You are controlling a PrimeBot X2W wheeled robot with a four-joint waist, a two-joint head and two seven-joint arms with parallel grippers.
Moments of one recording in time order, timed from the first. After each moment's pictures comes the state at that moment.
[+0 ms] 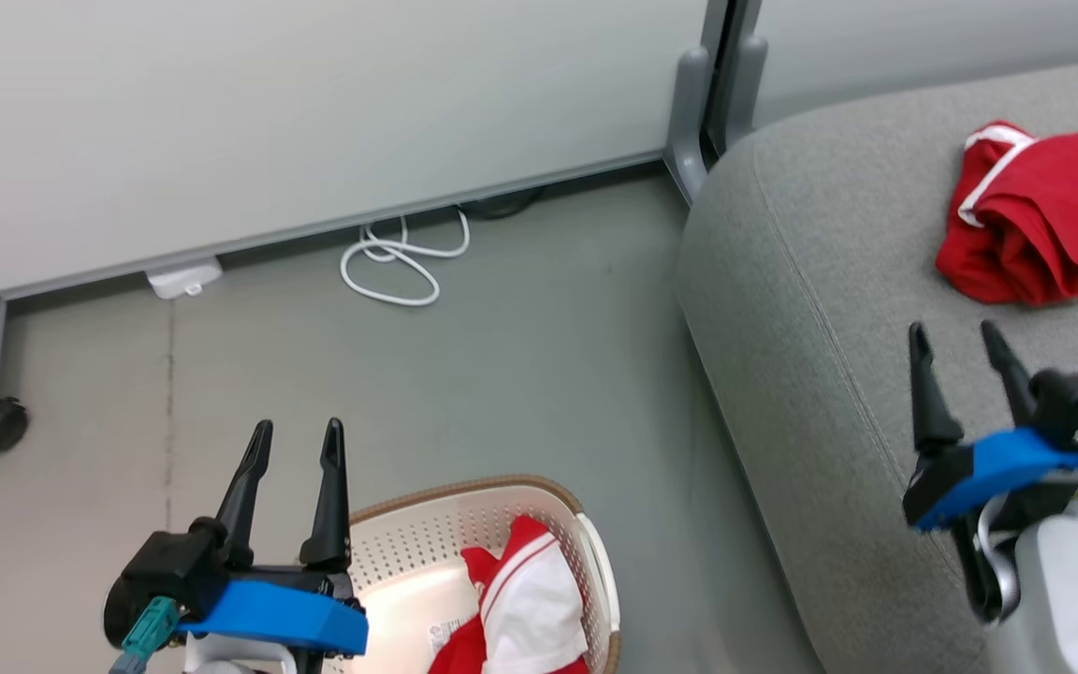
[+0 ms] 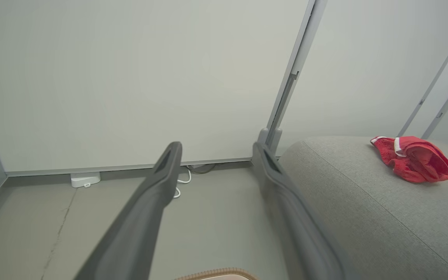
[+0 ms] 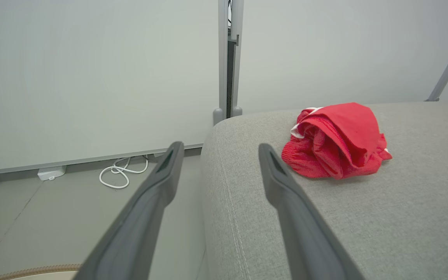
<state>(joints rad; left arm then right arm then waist) -0.08 0.09 -0.14 0.22 -0.30 -0.13 -0.26 -0.42 -0.11 -0.17 0.55 0.05 0.13 -0.18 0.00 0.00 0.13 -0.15</state>
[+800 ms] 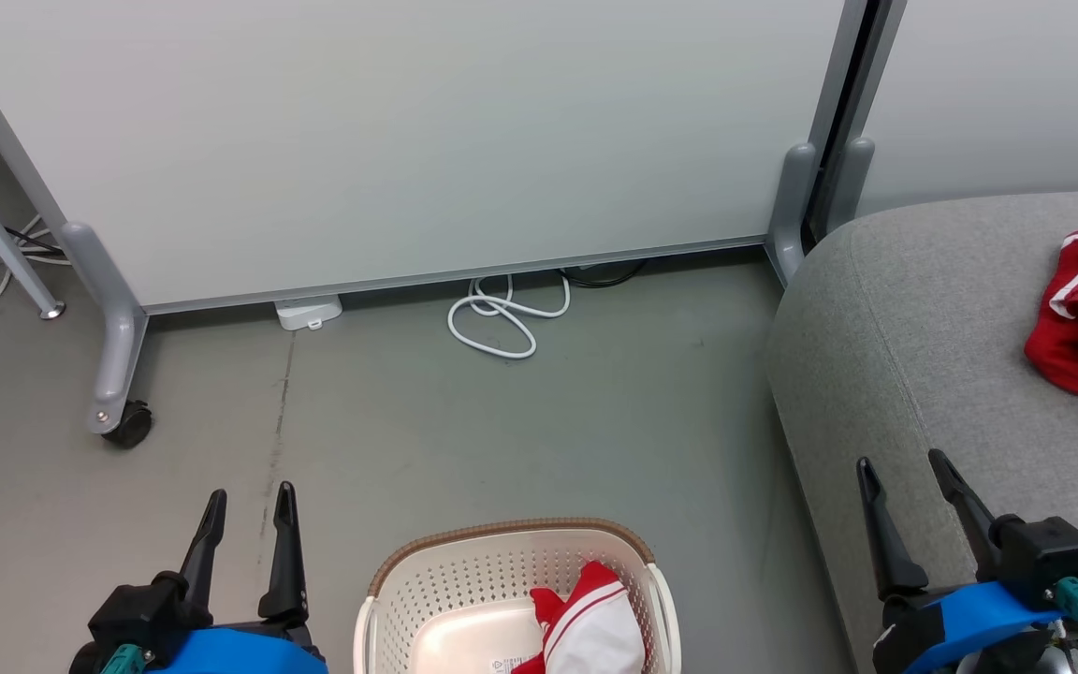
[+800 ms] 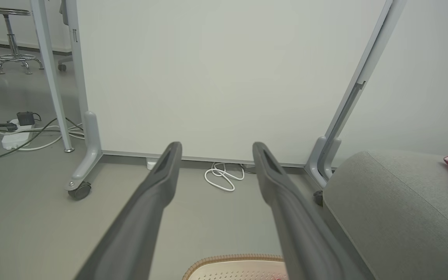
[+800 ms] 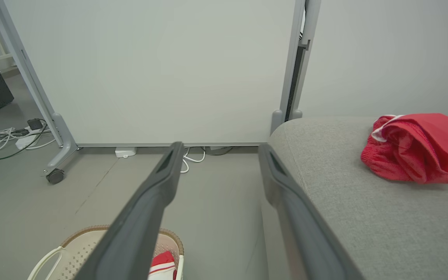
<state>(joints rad) 0.00 0.09 -0.04 0.30 -0.30 -0.13 -0.26 0.01 -0.05 -0.06 0.10 0.06 0.13 -0.07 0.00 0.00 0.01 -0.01</state>
